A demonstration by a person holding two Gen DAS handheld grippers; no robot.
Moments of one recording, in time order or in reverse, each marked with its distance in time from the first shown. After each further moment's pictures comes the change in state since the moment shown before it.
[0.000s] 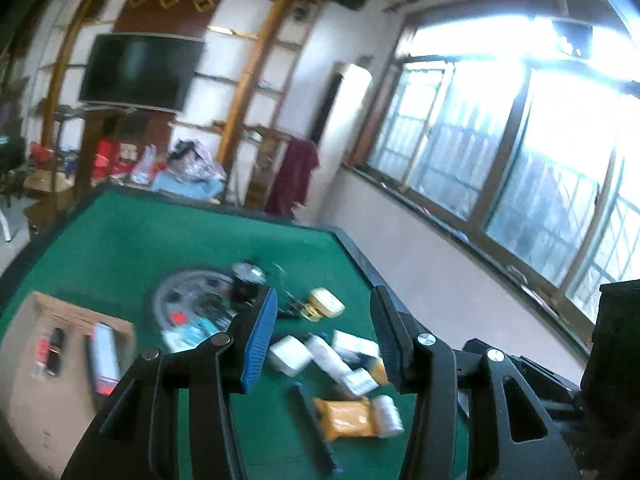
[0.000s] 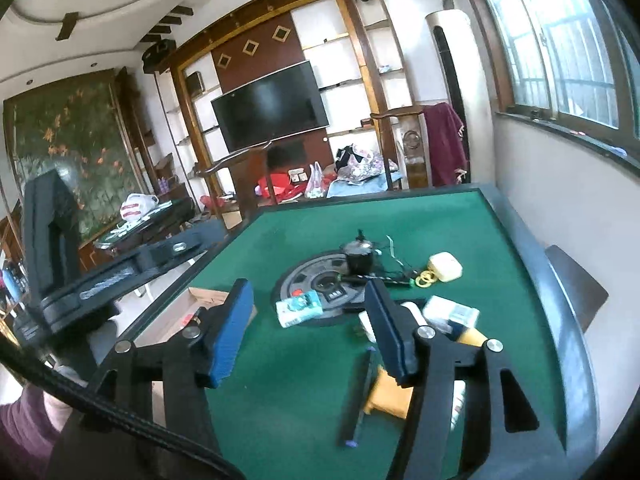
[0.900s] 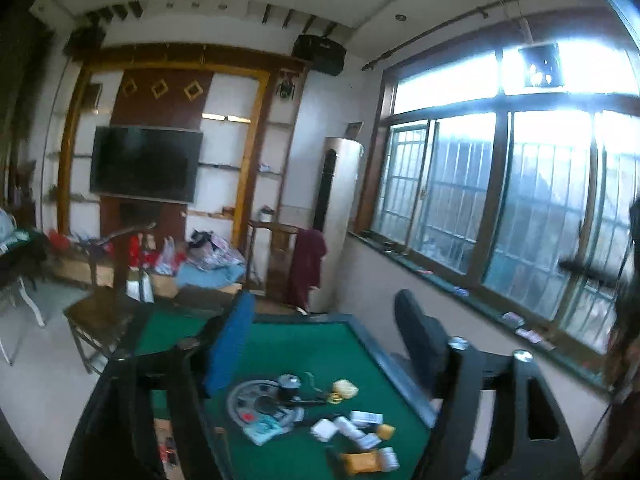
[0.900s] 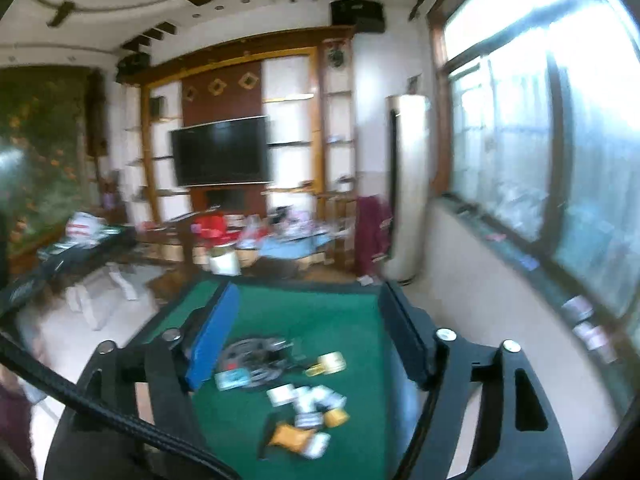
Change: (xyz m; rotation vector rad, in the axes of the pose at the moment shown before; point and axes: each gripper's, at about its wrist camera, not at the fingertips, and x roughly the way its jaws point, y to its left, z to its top) left arm -0.196 -0.039 0.175 0.157 -0.229 0.093; right arm -0.176 0.053 0.231 -0.158 -0.130 -0.362
